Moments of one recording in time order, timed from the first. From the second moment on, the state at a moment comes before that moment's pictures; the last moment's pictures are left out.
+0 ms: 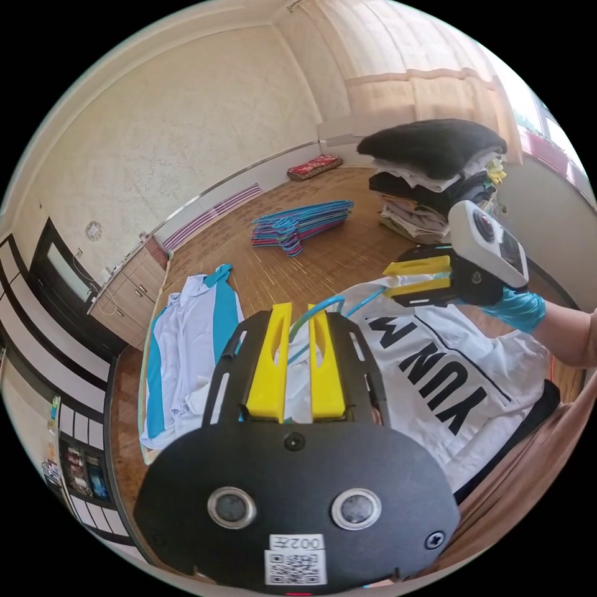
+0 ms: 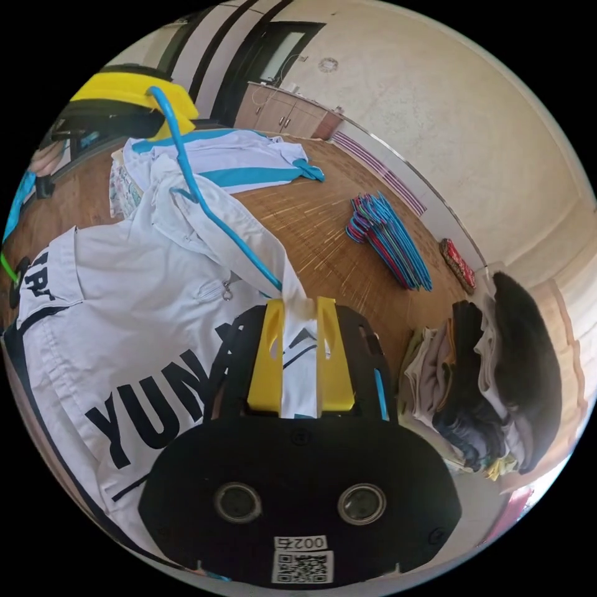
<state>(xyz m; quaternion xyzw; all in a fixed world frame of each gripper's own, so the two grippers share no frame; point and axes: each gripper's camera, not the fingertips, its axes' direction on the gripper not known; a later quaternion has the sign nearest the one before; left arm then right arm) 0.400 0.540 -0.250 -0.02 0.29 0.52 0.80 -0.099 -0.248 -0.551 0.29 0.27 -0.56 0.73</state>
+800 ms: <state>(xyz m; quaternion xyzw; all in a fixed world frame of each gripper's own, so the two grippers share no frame) 0.405 0.528 -0.268 0.00 0.24 0.52 0.82 0.017 -0.292 -0.696 0.35 0.07 -0.49 0.79</state>
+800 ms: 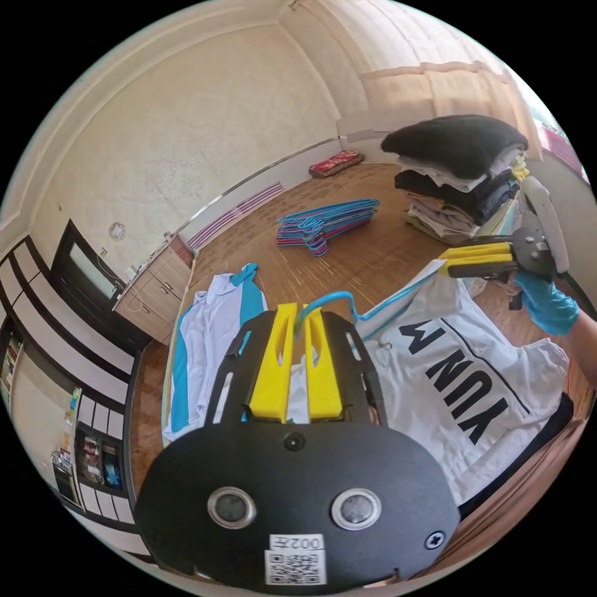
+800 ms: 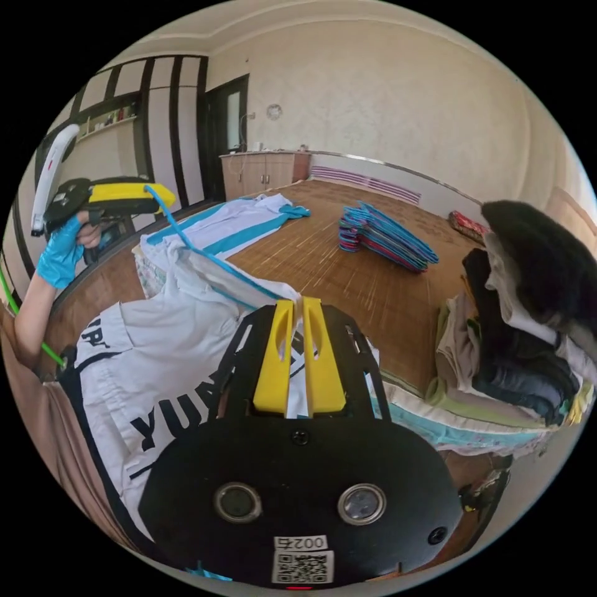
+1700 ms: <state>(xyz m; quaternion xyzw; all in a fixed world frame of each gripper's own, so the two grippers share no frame) 0.393 0.493 -0.257 -0.01 0.24 0.44 0.86 0.076 -0.386 -0.695 0.29 0.18 -0.43 0.84</state>
